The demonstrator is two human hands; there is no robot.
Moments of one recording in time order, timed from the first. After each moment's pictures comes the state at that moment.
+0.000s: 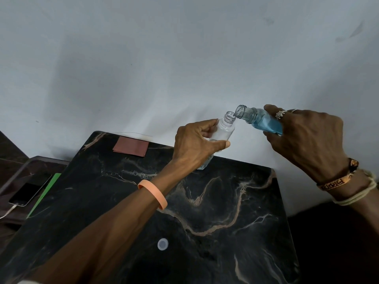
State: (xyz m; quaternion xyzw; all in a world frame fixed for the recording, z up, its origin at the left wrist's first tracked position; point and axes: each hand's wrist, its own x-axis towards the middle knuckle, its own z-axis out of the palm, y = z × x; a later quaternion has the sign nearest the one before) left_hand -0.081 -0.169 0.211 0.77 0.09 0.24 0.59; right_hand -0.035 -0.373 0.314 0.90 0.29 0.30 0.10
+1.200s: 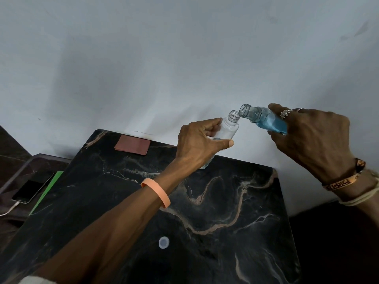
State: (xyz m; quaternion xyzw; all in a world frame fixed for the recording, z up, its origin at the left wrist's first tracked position) left_hand -0.083 -0.174 0.215 0.76 0.10 0.23 0.60; right_hand -0.036 -0.374 0.317 0.91 0.29 0.29 0.11
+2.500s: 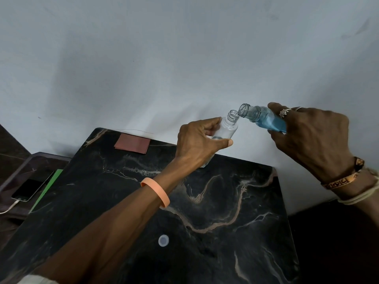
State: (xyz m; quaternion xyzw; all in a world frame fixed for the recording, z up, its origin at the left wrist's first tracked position) left_hand -0.087 -0.176 0.216 0.76 0.10 0.23 0.59; right_hand -0.038 -0.373 0.318 0.91 0.29 0.28 0.12
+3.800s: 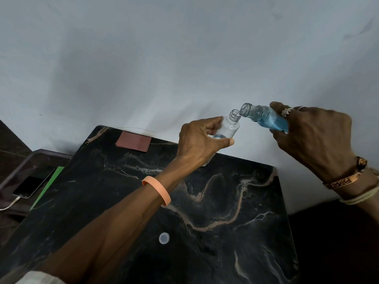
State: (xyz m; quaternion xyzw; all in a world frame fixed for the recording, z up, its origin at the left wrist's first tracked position) left_hand -0.091 -0.175 0.217 0.76 0.11 0.23 0.60; right_hand -0.038 -0.373 0.318 0.90 0.29 0.29 0.12
